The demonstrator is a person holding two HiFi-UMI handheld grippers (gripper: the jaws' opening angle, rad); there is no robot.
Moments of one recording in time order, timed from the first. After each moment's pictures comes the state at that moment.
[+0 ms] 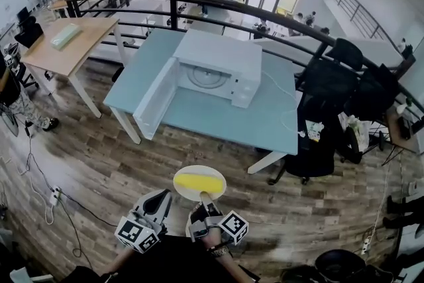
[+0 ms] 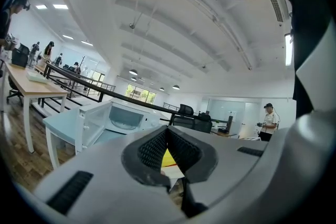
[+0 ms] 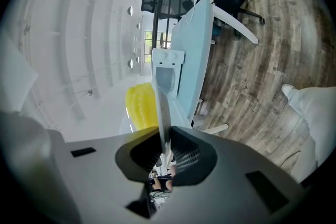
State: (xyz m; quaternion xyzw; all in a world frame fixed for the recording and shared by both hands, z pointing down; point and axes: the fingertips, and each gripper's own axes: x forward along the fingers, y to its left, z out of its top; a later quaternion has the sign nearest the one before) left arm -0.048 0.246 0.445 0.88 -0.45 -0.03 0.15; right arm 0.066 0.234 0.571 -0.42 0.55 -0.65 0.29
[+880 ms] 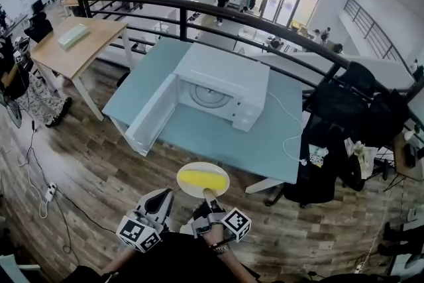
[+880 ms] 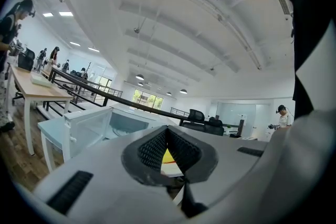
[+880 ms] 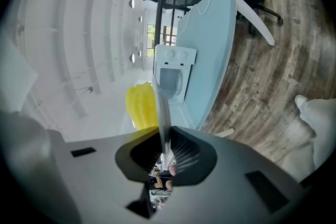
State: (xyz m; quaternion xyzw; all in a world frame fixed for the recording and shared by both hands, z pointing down) left arm -0.009 0.149 0.440 0.86 -0.49 -0.06 0.14; right arm 0.107 0.111 0.565 -0.39 0.58 -0.66 0.28
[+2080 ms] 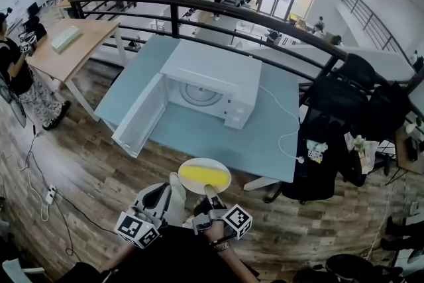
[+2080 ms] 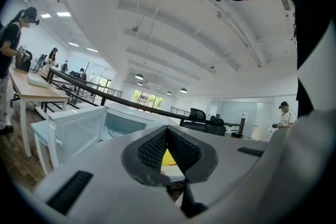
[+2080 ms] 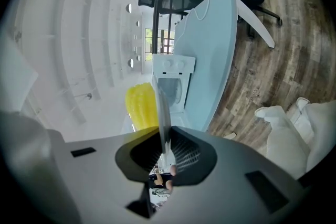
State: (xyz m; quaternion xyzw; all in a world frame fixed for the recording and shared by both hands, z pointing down) left arm 0.024 0.112 0.444 0.86 -0.49 -0.05 0.13; right arm 0.150 0.082 0.573 -0.40 0.56 -0.66 0.30
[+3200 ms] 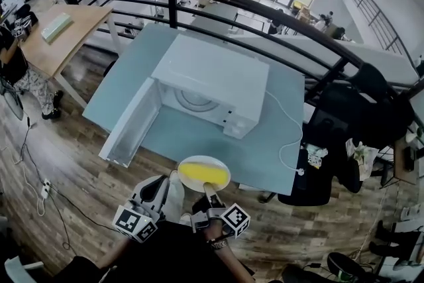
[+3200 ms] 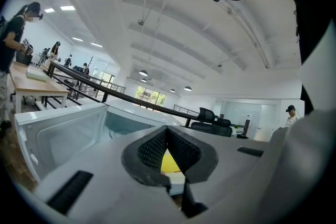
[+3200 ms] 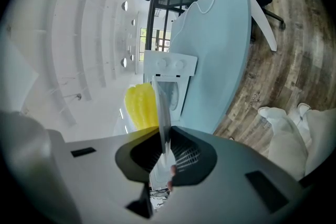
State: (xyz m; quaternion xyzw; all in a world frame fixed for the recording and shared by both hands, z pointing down) left arm 0.015 -0.005 0.462 0.85 -0.50 -0.05 0.16; right arm 0.150 -0.012 0.598 -0.42 0.55 -0.67 0.28
